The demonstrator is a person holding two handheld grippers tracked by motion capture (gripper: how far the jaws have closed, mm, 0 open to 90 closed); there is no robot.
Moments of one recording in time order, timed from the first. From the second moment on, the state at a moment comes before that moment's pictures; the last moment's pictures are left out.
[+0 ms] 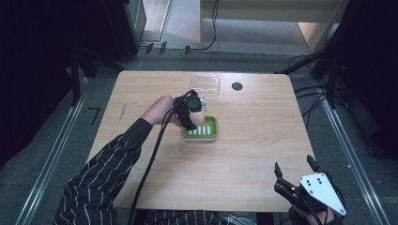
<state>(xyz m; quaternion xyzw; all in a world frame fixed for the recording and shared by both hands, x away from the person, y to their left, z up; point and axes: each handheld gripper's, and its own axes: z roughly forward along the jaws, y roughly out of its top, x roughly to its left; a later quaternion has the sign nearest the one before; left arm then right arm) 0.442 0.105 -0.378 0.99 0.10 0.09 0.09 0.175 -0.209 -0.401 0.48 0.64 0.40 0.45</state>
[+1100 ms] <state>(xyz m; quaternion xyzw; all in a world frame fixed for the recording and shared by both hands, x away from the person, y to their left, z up) 0.459 0.084 -0.409 0.99 0.08 0.07 0.08 0.172 -0.210 -0.401 0.48 0.64 0.40 0.45</state>
